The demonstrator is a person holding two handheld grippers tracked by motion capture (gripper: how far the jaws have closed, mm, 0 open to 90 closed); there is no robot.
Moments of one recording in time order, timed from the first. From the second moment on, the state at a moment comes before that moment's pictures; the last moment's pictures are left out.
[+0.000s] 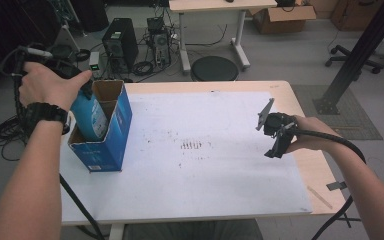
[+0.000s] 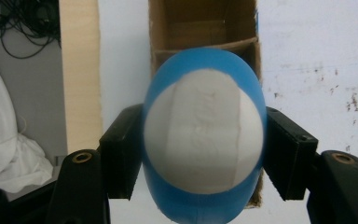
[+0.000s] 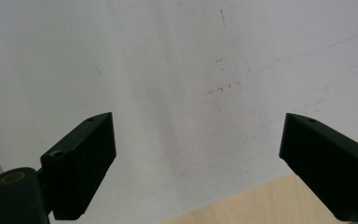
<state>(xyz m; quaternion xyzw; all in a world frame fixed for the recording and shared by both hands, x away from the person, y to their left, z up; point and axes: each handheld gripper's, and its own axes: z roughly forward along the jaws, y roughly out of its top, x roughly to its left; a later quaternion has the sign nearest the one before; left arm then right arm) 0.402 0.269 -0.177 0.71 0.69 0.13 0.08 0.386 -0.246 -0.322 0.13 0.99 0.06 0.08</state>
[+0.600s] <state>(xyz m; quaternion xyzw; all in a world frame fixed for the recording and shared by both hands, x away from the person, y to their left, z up) 0.411 0.264 -0.243 0.72 0.69 0.10 0.05 0.385 -0.252 -0.329 0.13 0.99 0.06 0.07</state>
